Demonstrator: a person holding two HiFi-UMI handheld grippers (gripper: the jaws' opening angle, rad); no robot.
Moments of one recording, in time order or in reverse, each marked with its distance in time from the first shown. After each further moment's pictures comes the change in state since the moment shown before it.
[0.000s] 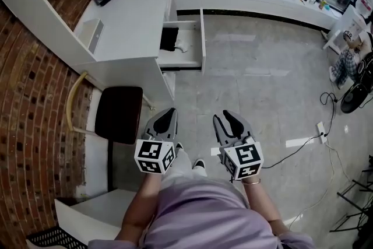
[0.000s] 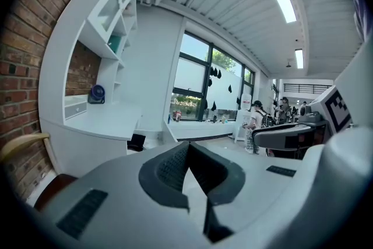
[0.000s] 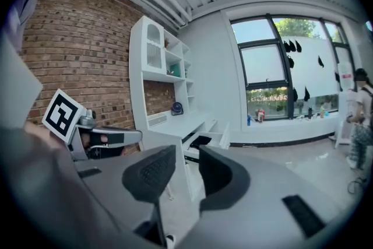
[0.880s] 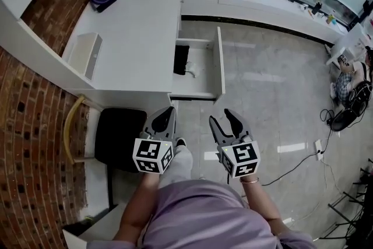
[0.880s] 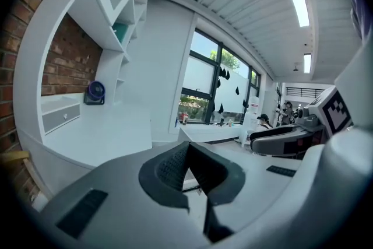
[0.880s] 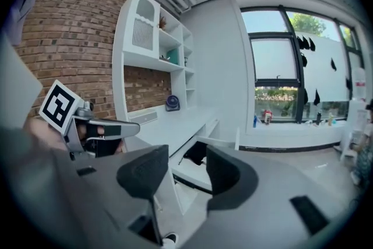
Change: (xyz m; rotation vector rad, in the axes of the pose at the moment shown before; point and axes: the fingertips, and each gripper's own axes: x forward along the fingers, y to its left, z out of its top) left arm 0.140 0.170 0.056 -0.035 -0.002 -0.006; right arm 0.222 -0.023 0.056 -0.050 0.072 -0.013
